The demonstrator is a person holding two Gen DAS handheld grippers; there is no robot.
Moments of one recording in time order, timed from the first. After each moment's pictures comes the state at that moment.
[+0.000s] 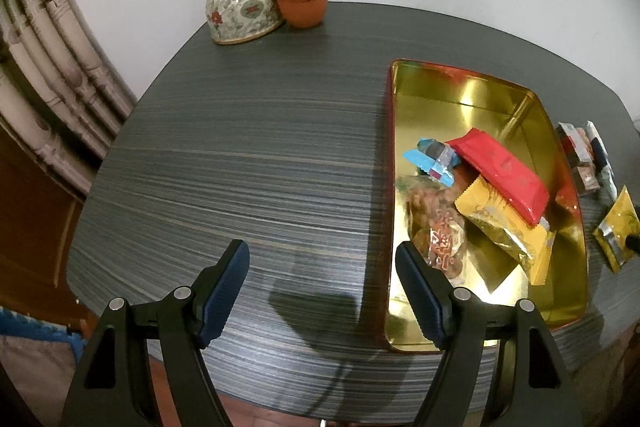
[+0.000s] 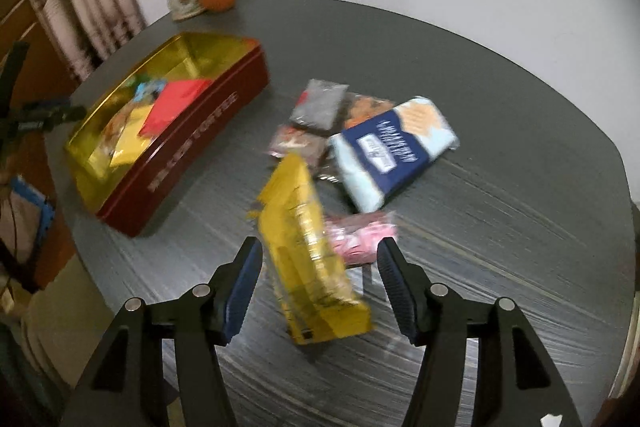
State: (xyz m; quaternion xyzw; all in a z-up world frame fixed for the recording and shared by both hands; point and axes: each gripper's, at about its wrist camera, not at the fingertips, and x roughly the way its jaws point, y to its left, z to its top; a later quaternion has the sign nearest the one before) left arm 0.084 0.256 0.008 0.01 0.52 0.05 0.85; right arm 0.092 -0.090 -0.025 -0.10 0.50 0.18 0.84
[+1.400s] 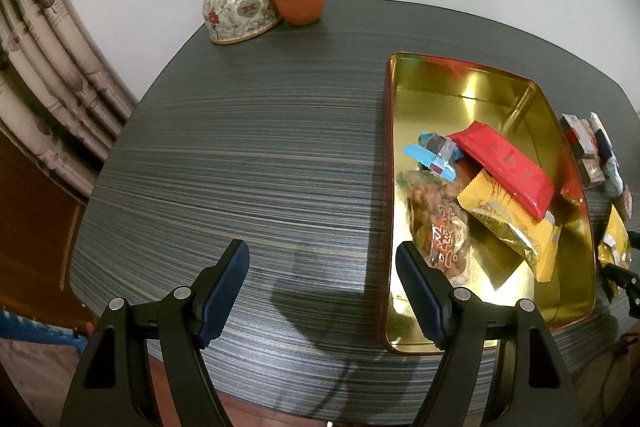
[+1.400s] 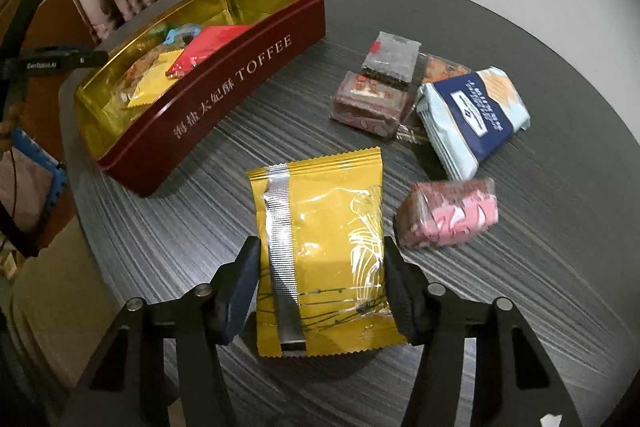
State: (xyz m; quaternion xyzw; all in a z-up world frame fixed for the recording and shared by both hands) left arm 0.085 0.250 0.003 0.02 0.52 0.05 0.85; right arm 0.076 -0.061 -0.068 -0.13 0.52 0.21 0.82
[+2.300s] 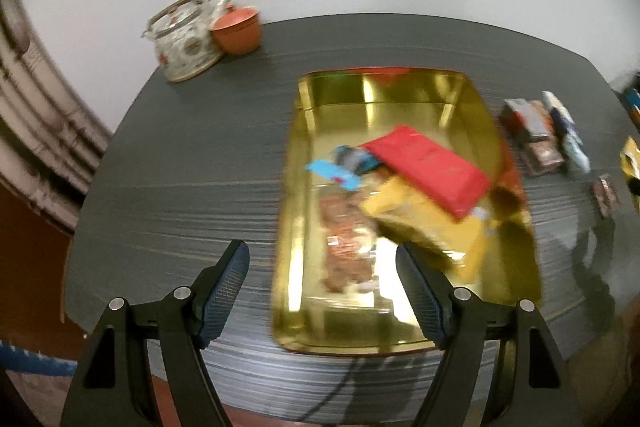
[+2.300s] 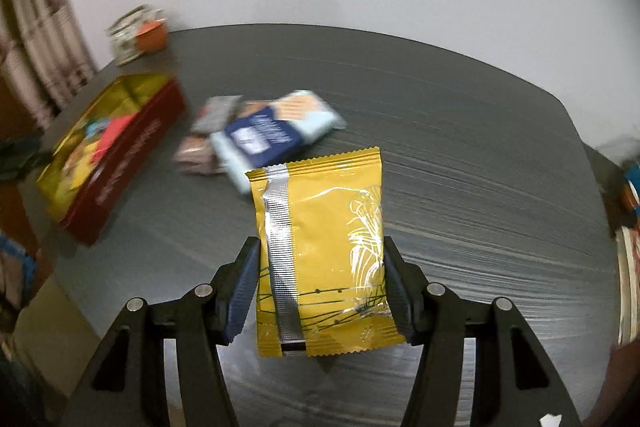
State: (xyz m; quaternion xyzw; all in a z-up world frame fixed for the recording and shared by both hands) left arm 0.078 0.177 0.020 0.06 0.50 -0.01 0.86; right arm 0.077 -0.184 -0.014 -0.05 0.47 0.06 0.88
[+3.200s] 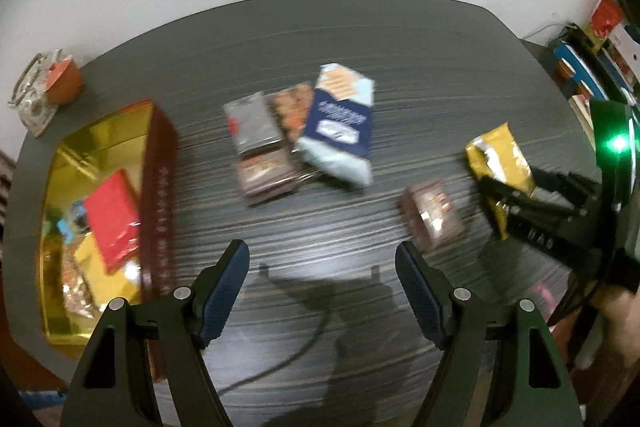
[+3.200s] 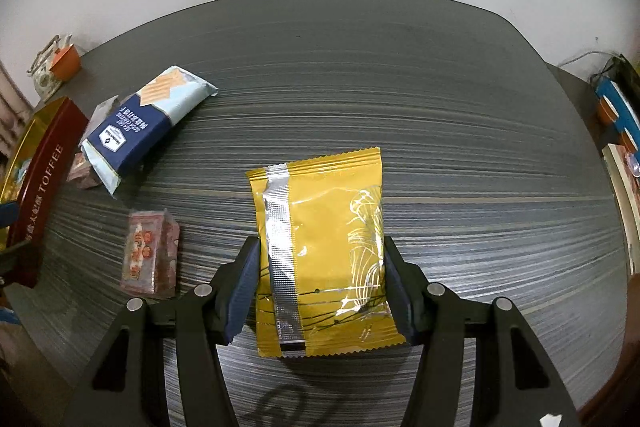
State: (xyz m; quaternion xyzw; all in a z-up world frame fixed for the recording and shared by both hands) left arm 0.104 -0.067 0.012 0.07 0.55 -0.13 0.82; right arm 0.102 -0.253 -0.059 0.02 0.51 -0.03 0.86
